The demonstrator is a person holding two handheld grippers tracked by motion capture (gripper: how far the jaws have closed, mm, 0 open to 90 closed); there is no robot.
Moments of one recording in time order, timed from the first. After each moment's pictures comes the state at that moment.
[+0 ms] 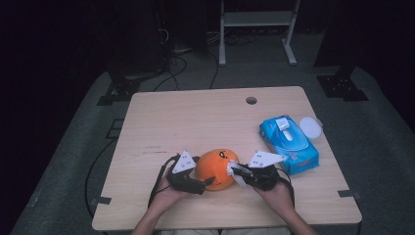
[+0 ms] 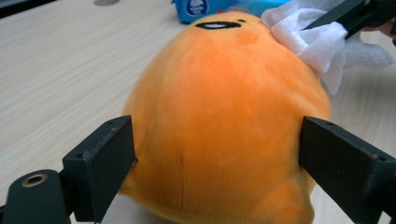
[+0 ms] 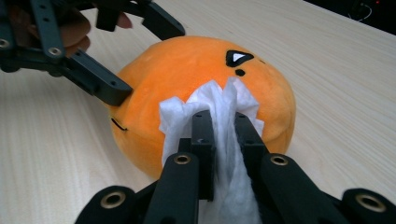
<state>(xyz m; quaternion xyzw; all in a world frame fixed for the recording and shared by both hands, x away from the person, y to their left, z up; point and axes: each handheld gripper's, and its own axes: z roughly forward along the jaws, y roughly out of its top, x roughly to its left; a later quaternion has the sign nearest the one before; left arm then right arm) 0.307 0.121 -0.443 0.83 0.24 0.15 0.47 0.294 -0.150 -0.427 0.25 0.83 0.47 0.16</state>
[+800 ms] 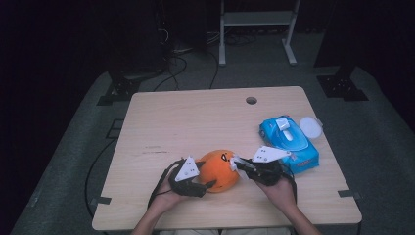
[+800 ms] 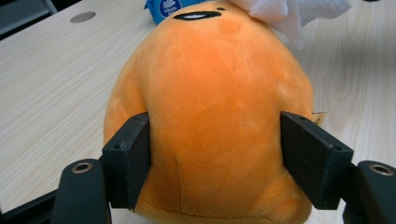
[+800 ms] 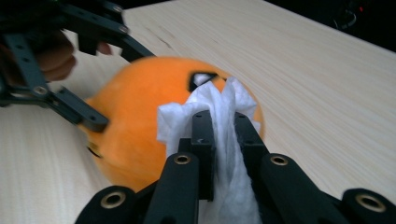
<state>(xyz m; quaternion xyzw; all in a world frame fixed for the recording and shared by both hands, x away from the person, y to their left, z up) 0.298 0.117 -0.447 0.85 0.17 0.17 0.47 0.302 -0.158 -0.416 0.26 0.82 0.48 0.17</state>
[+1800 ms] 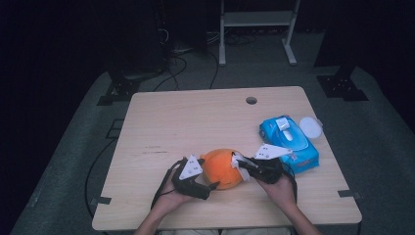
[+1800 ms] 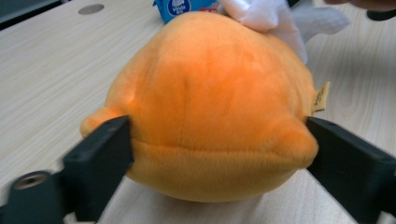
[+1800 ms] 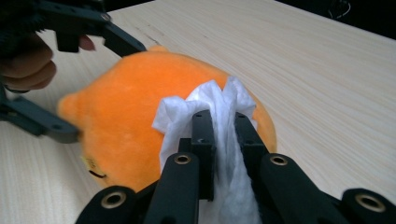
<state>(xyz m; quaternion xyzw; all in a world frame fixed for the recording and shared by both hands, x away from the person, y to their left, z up) 0.298 0.108 -0.445 0.84 0.21 0.17 0.46 0.308 -0.162 -0.423 0.28 0.81 0.48 0.17</state>
